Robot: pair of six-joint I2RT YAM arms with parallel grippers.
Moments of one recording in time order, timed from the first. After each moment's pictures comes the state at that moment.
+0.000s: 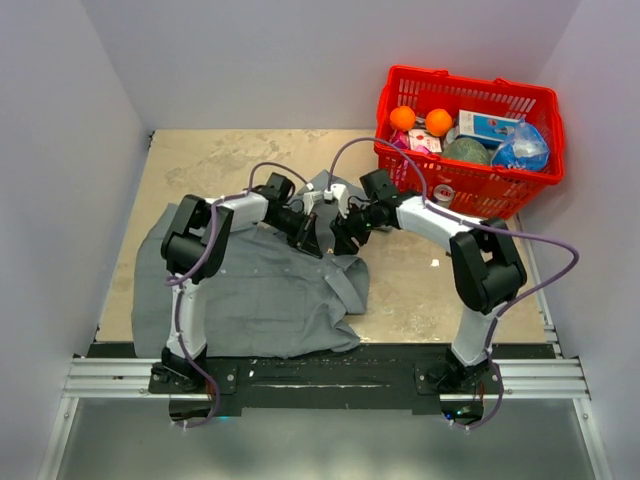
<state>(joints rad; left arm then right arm) -0.40 2.17 1.40 -0.44 0.98 0.10 0.48 1.86 1.26 -0.44 -0.63 -0.47</state>
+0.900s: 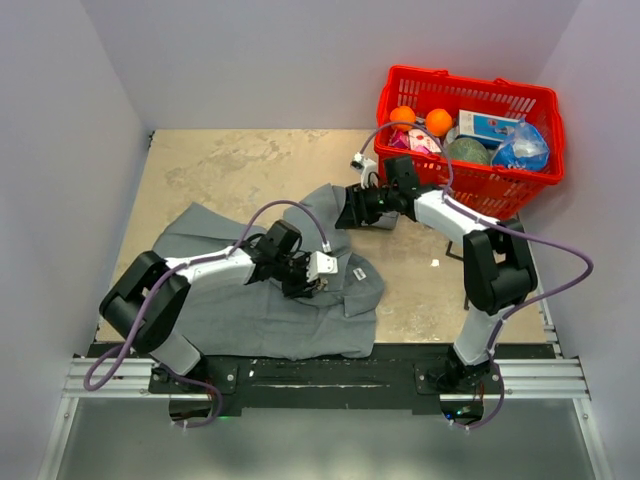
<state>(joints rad) -0.69 1.58 0.80 -0.22 0.54 0.64 0.35 1.81 1.27 -0.27 -0.70 0.11</state>
